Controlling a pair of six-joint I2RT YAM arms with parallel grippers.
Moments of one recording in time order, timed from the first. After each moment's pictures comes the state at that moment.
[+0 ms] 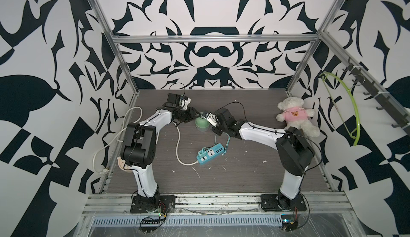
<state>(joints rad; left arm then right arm) -0.25 1.86 1.28 -0.32 0.68 -0.44 0.73 1.84 1.23 -0.13 0.11 -0.40</state>
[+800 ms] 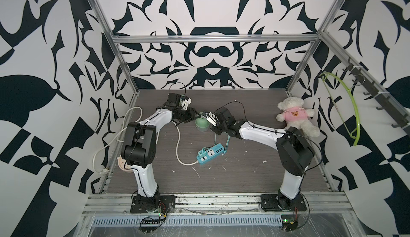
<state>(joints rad) -0.25 1.87 1.31 -0.37 0.68 -0.39 0.73 1.84 1.24 -0.13 0.11 -0.41</state>
